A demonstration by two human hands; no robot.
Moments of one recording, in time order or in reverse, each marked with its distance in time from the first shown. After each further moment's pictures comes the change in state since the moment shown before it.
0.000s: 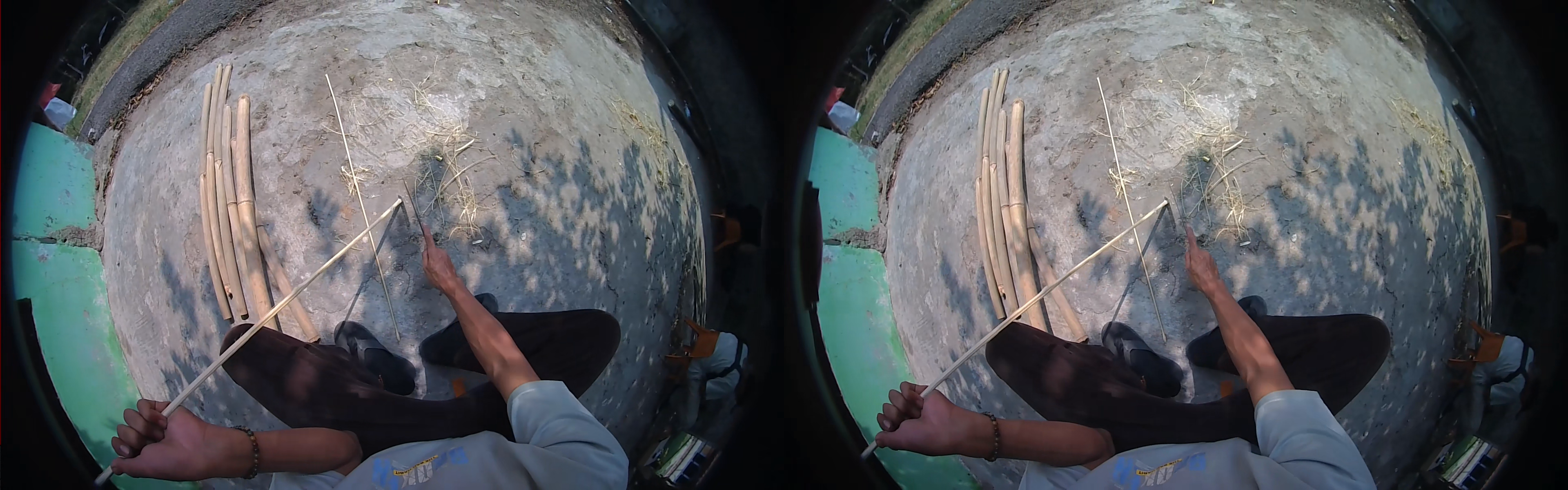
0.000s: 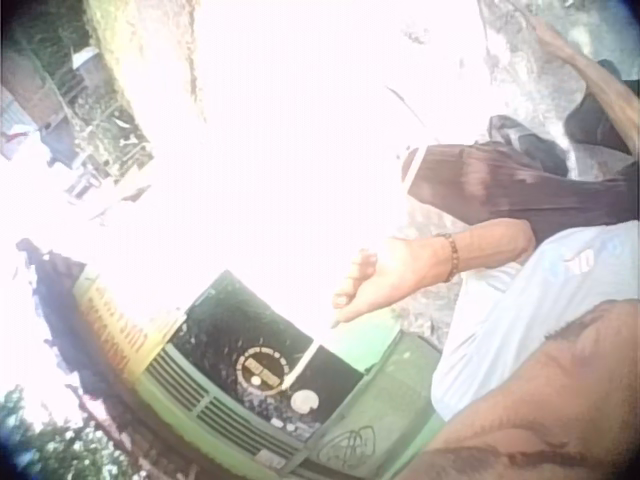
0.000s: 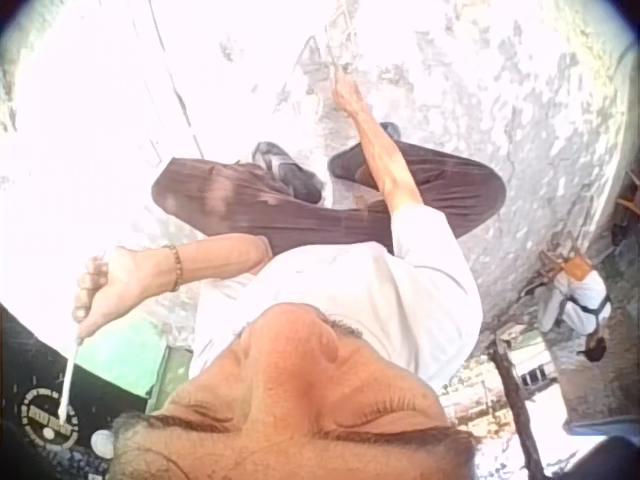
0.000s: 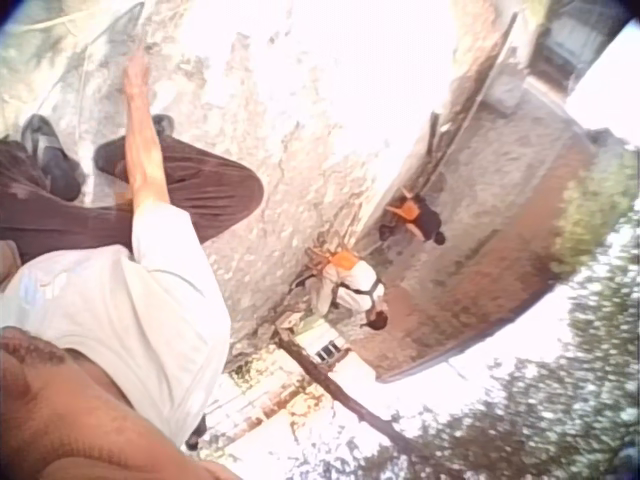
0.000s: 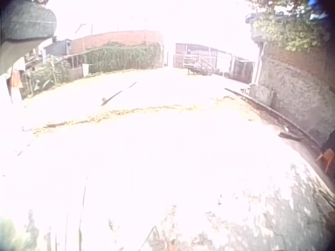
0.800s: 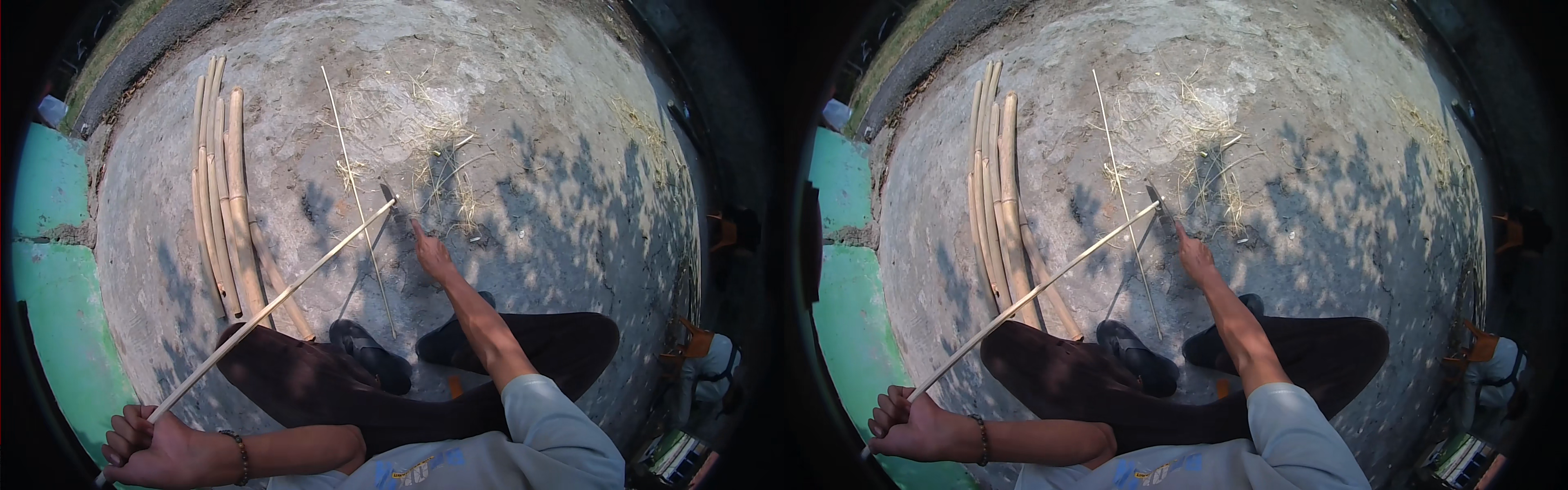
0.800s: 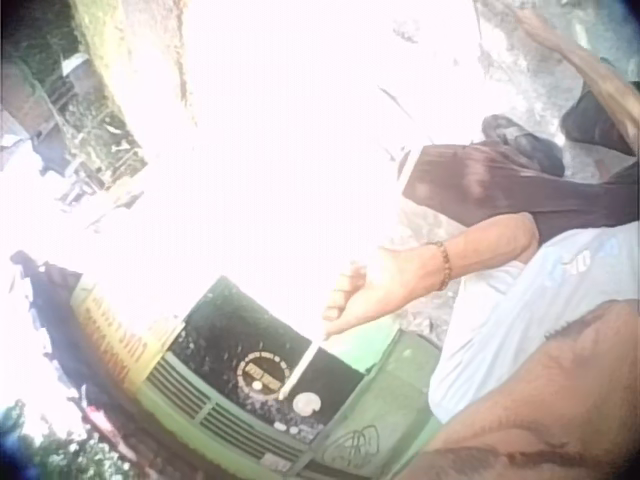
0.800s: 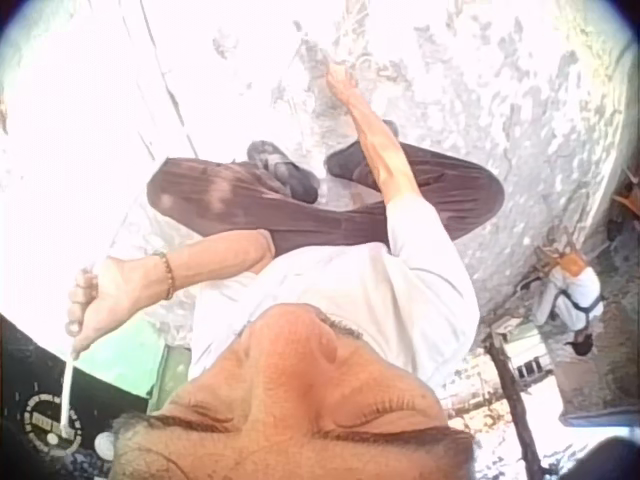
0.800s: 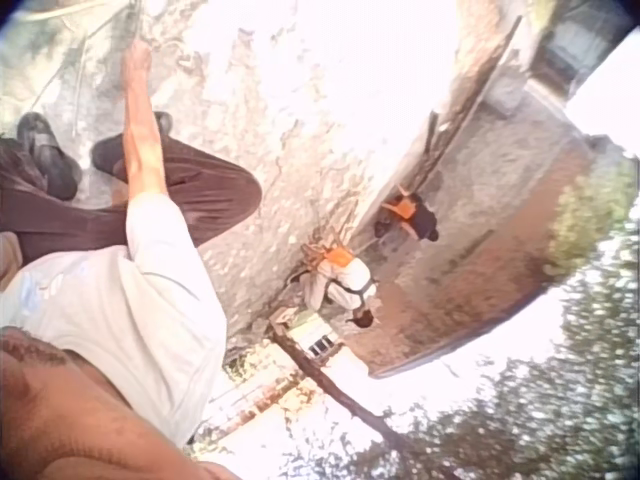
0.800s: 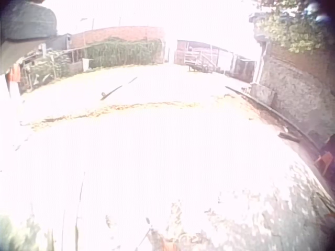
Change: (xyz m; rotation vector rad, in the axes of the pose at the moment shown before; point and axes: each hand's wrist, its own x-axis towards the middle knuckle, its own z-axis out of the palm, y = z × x) left_hand -0.009 -0.007 0.030 0.028 0.108 0.037; right_hand 0.032 -0.003 -0.023 -0.178 -0.100 -0.071
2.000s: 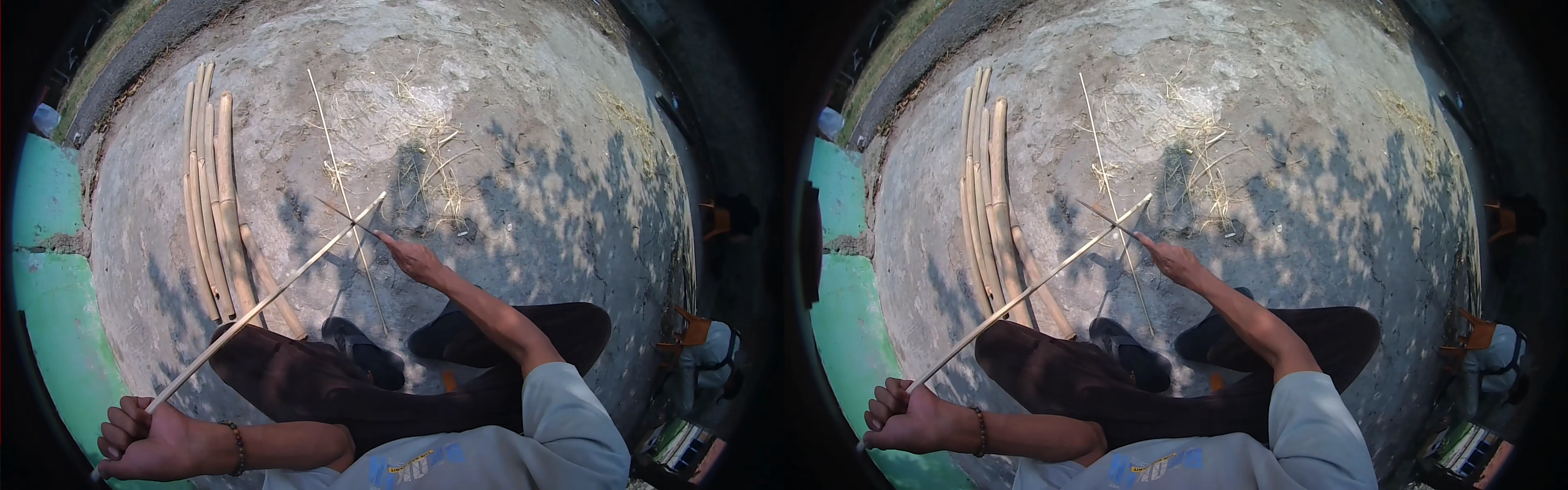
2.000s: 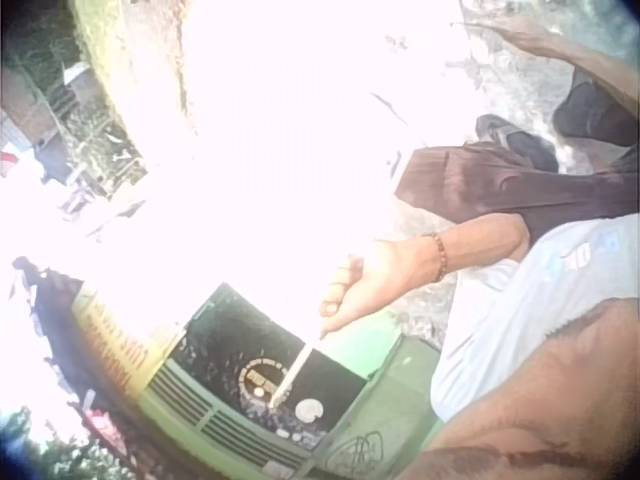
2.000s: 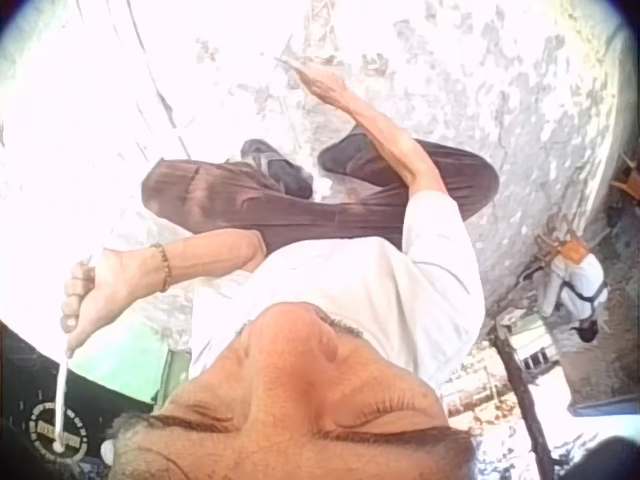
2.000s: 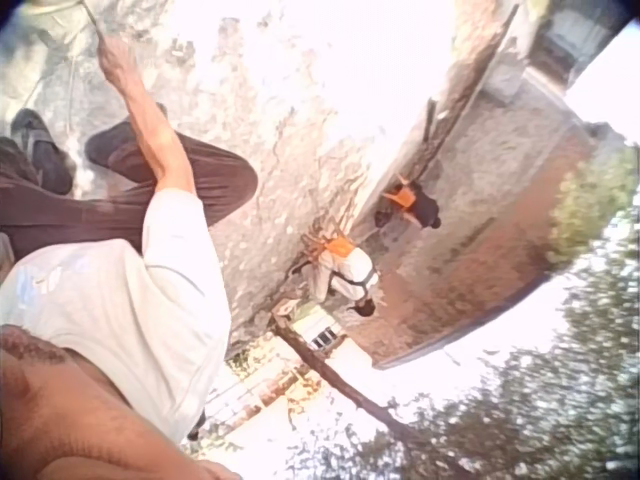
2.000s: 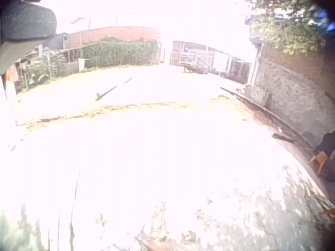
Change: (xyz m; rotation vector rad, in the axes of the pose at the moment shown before) left_hand 0.004 0.010 -0.006 -0.021 -0.111 -0.026; right_hand -0.026 -0.044 -0.034 0.130 -0.047 -0.291
